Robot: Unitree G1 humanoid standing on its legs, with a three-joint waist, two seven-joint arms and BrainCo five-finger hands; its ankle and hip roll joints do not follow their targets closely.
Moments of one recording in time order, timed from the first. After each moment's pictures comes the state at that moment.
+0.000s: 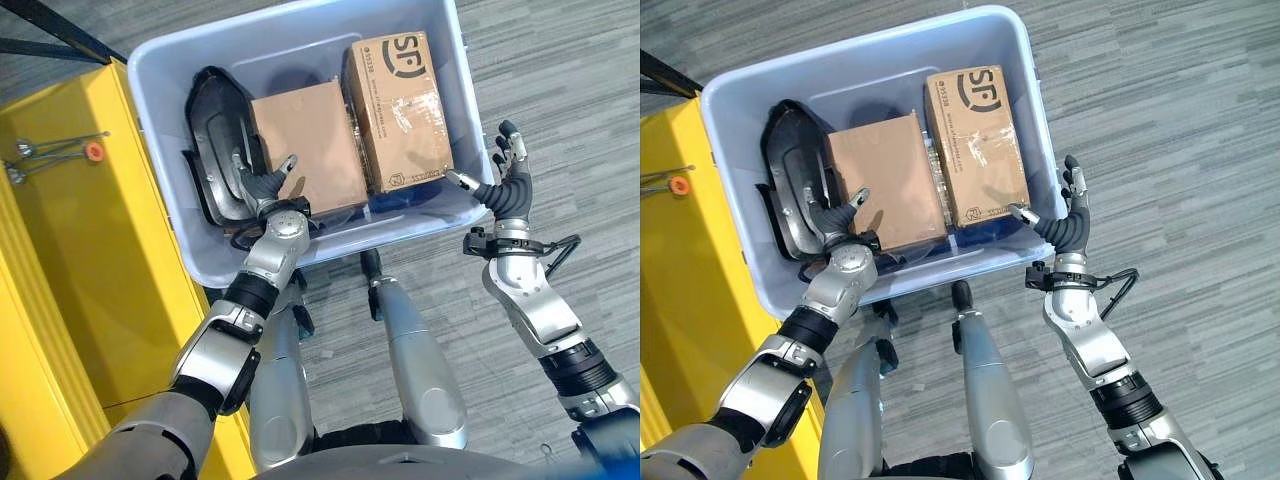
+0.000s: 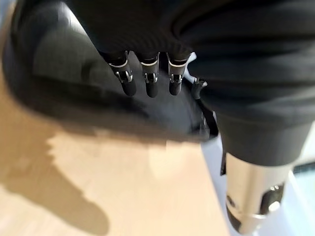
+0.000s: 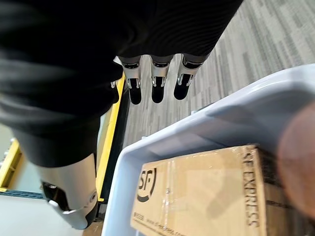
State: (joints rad) left arm -0.76 0.22 -0.31 0.62 -0.40 0.06 0.93; right arm -0.33 -0.52 0.30 -0.08 0.29 -0.02 -0.61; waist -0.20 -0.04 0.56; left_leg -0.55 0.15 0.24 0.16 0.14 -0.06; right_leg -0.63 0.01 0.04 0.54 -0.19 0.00
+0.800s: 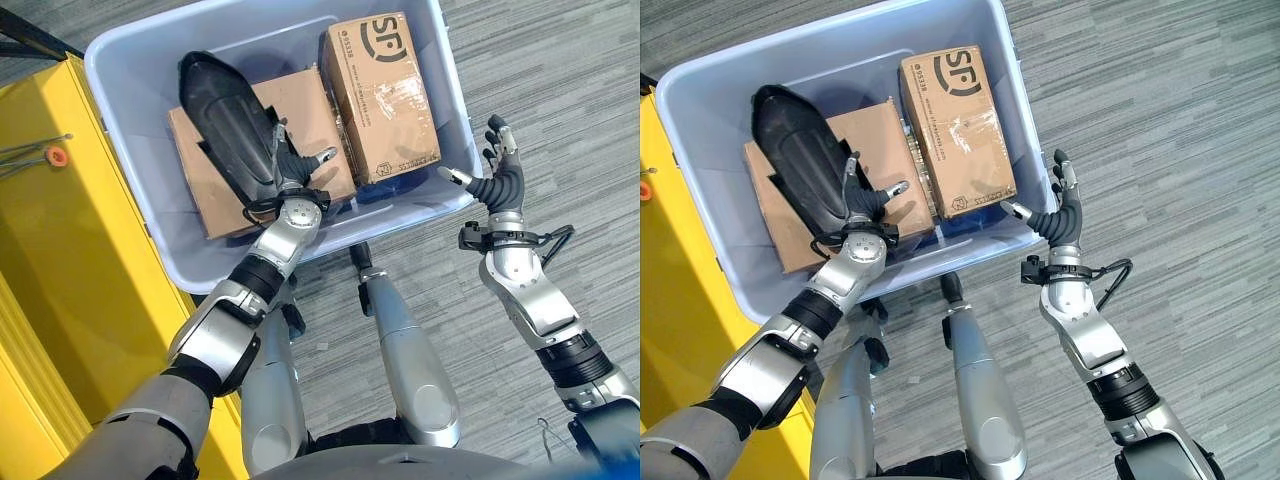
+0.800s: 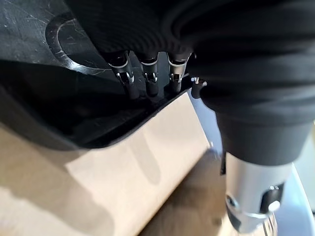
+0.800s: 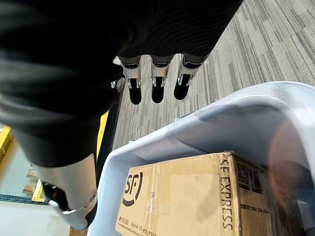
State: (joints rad) left arm -0.85 0.24 -0.49 0.64 -0.29 0.05 0.70; right arm -0.37 -0.52 0.30 -0.07 0.29 0.01 -0.57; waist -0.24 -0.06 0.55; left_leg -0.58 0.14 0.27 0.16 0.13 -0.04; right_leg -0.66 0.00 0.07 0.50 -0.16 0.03
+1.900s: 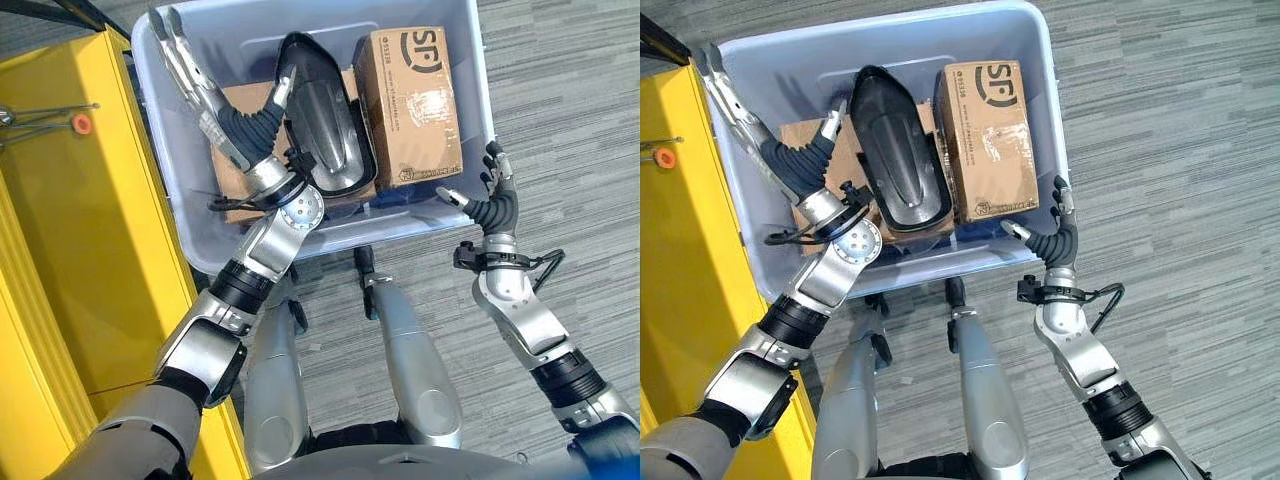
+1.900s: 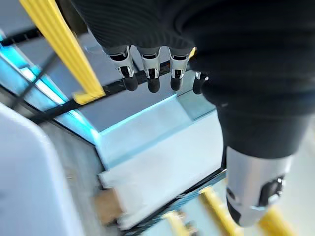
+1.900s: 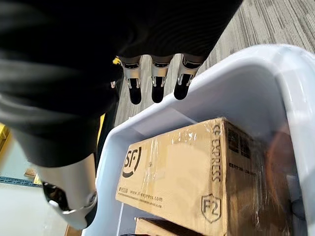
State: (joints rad) left arm -0.78 0.30 -0.40 0.31 0.25 0.10 1.31; right arm -0.28 -0.48 0.35 -0.04 0.29 -0.07 -0.63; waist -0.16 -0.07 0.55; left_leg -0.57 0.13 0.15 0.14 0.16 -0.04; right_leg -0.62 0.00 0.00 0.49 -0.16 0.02
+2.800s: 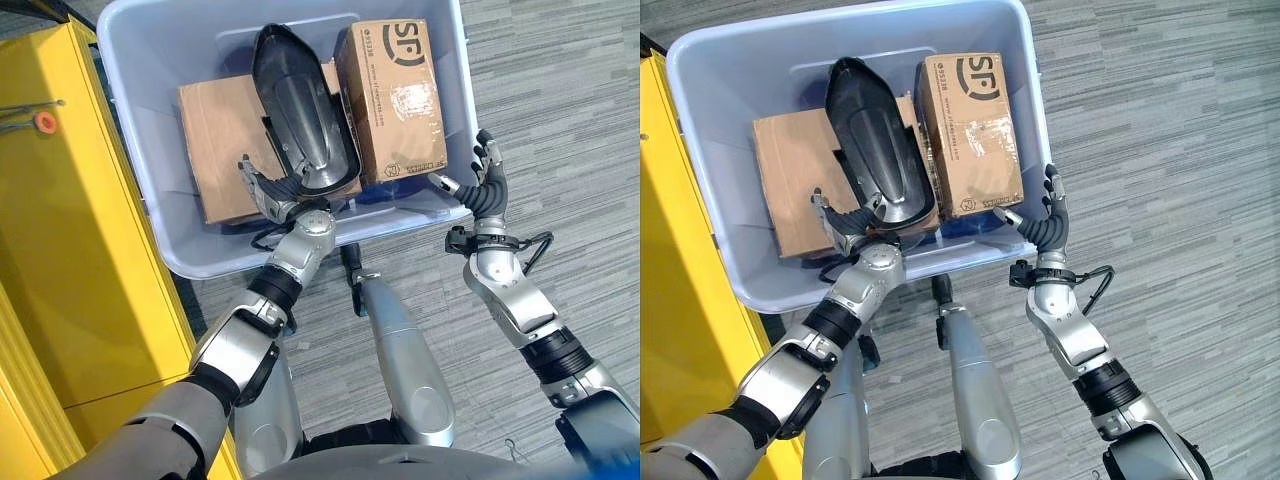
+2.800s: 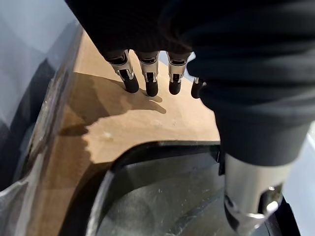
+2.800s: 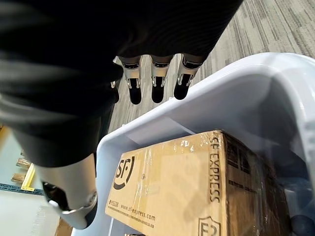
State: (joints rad) left arm -0.83 0.13 -0.38 0.67 -0.43 0.12 1.22; right arm -0.41 -0.47 0.37 0.03 0.33 -0.02 -0.63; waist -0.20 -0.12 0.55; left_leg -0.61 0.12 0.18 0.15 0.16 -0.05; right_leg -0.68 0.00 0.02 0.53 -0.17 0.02
